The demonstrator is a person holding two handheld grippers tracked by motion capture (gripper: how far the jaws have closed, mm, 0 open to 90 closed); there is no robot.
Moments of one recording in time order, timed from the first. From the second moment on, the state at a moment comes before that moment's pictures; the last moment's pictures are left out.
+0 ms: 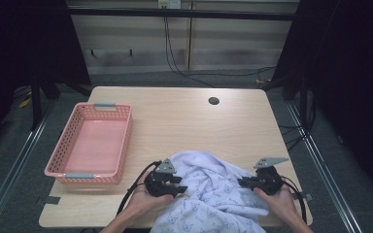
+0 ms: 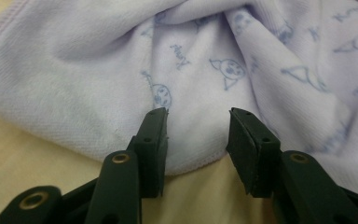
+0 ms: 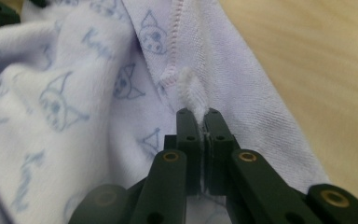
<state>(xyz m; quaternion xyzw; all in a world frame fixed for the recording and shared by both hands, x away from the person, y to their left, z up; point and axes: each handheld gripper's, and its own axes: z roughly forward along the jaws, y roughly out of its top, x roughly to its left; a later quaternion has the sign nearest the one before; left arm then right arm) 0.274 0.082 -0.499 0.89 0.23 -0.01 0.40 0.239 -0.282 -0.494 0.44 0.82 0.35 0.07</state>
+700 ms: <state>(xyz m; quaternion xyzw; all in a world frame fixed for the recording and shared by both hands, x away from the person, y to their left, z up) 0.284 0.118 -0.496 0.86 0.31 -0.02 0.40 0.213 -0.286 -0.491 0.42 0.83 0.37 0.02</state>
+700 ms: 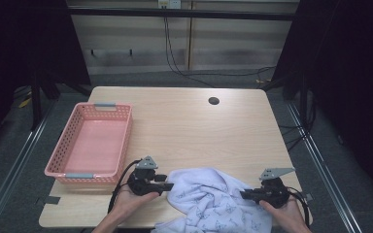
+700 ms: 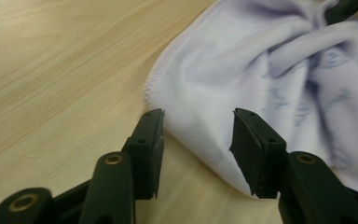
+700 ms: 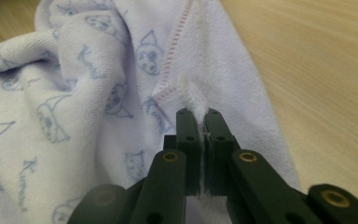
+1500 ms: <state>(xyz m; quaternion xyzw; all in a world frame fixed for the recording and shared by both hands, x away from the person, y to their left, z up) 0.281 0.140 -0.446 0.83 0.30 0.00 0.48 0.227 -0.294 -0.432 0.40 0.77 0.49 0.07</state>
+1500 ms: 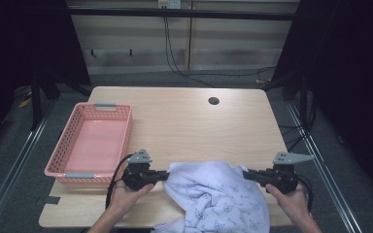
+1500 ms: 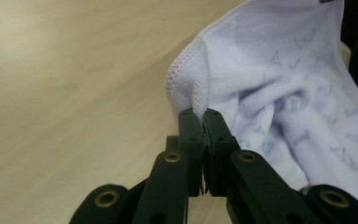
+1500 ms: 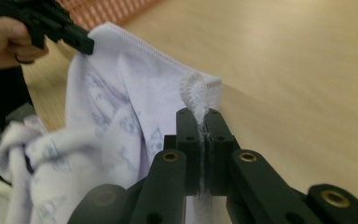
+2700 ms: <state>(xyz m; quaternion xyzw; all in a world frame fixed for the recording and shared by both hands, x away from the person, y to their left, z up) 0.441 0.114 -0.374 0.81 0.34 0.09 0.46 0.402 -0.336 -0.385 0.49 0.70 0.48 0.21</state>
